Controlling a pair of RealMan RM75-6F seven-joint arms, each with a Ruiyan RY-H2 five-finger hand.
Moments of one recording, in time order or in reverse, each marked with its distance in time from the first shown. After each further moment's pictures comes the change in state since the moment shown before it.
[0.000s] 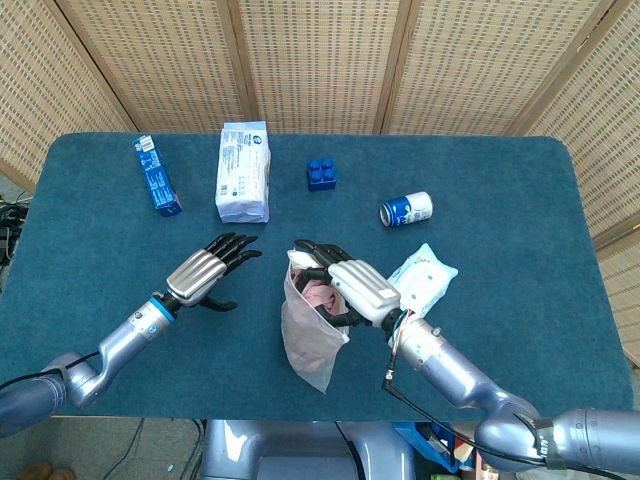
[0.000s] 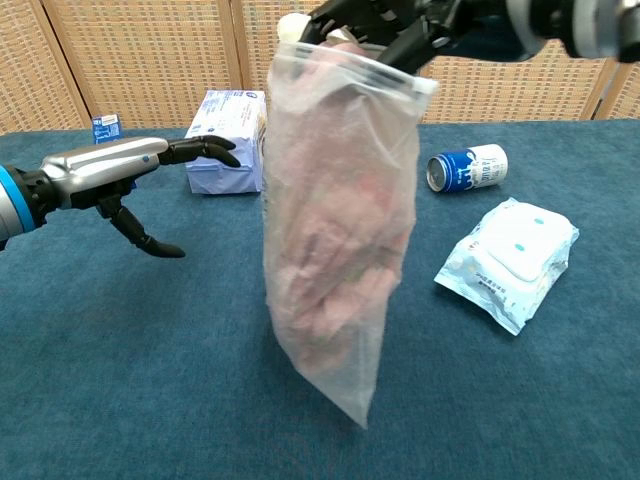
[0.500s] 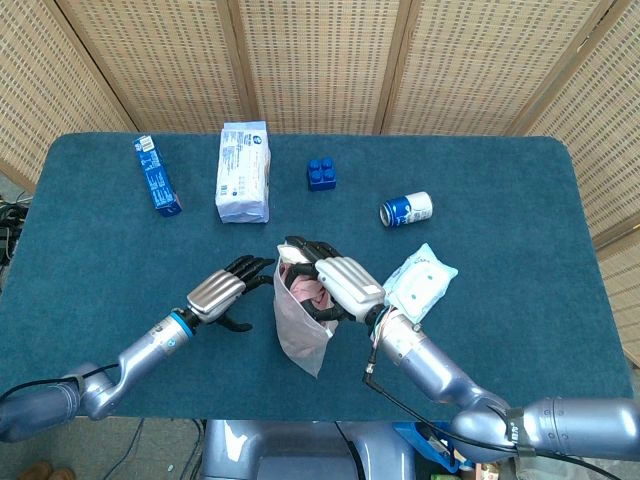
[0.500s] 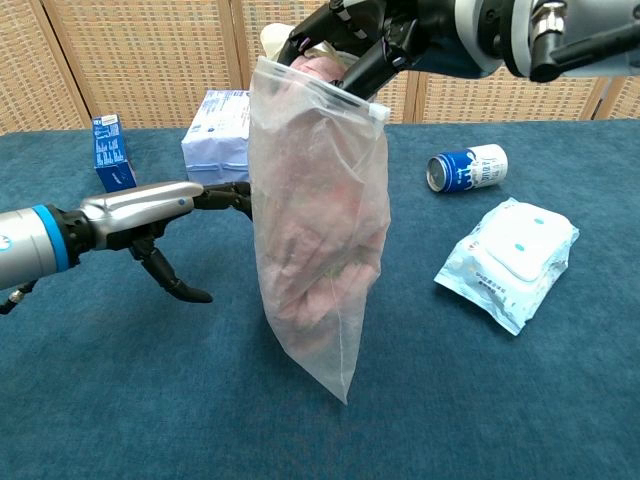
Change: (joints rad) left arm -0.012 -0.041 -0.007 -0.094 -0.038 -0.116 0.045; right arm 0.064 -0.084 -0.002 0.035 0.122 0.050 -0.086
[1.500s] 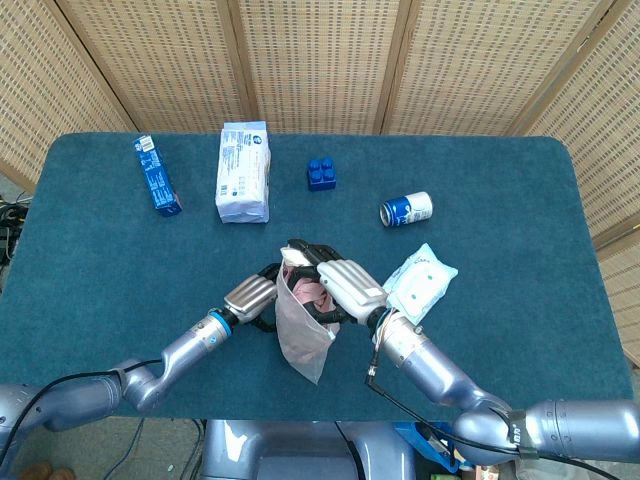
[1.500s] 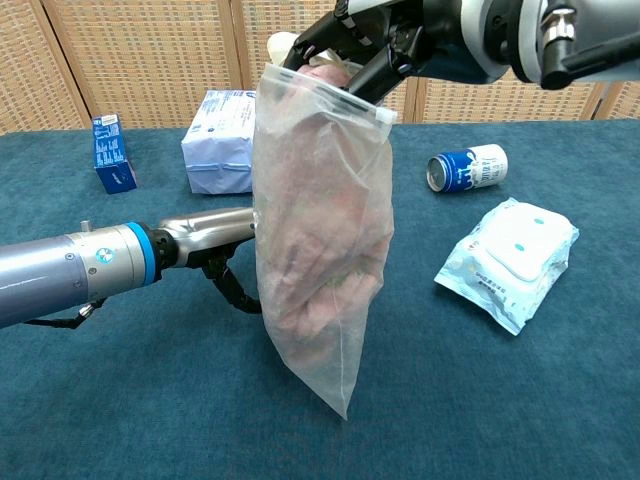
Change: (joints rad) left arm -0.080 -0.124 -0.099 0.009 -0.142 -0.209 0.141; right arm -0.002 0.010 -0.006 -0.015 0.012 -0.001 -0.009
